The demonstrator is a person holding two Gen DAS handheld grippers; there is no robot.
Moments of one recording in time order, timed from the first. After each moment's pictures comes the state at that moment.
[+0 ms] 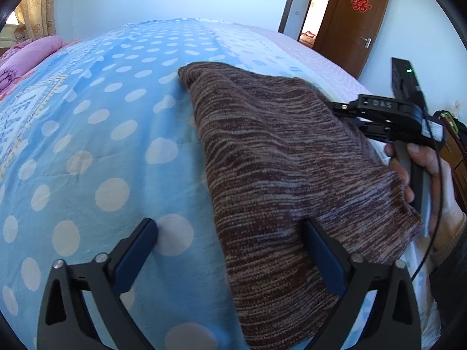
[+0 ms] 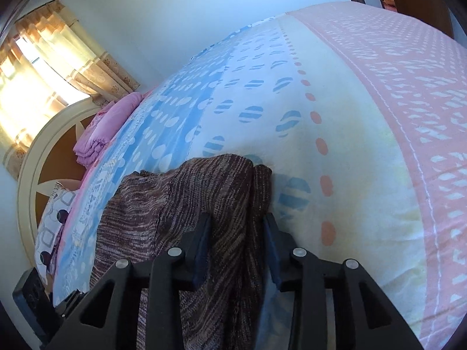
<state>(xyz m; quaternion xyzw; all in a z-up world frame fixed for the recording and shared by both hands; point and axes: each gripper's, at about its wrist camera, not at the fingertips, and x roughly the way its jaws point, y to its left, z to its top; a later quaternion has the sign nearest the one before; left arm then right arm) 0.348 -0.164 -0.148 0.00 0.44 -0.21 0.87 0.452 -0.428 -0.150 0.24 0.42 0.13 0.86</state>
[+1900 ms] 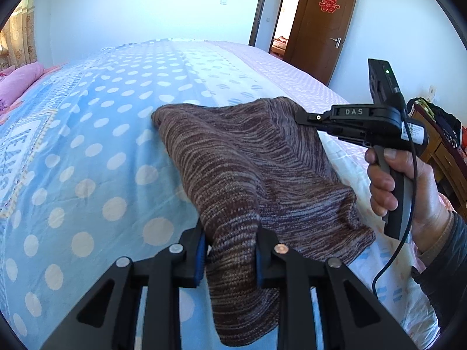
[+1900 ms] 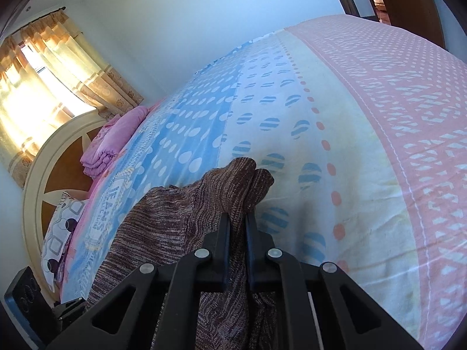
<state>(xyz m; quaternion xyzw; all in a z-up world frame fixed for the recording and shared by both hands) 0.315 -0.165 -0.100 0.02 0.41 -0.26 0.88 0.399 -0.410 -0.108 0.25 0.39 0.11 0.88</state>
